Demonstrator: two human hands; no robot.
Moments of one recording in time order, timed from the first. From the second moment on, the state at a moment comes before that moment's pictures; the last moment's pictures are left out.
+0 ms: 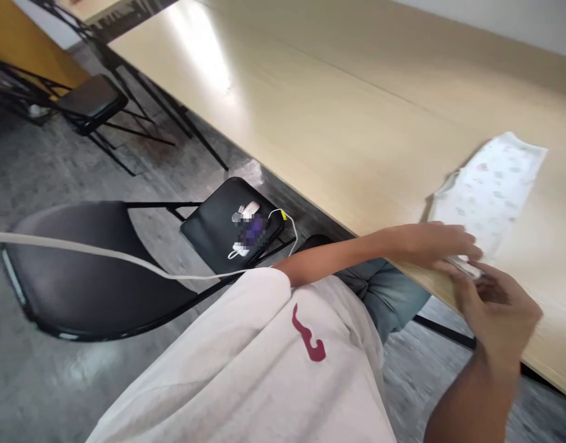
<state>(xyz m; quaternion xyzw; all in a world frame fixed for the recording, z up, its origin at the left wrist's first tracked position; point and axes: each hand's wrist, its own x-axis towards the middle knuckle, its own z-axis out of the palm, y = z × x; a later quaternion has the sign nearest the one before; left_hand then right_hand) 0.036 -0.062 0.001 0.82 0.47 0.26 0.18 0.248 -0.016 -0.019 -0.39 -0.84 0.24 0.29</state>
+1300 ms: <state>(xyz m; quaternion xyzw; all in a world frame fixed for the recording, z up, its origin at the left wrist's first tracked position) 0.019 -0.091 -0.038 0.81 0.48 0.35 0.00 0.239 -0.033 -0.043 -0.32 -0.84 0.15 0.41</state>
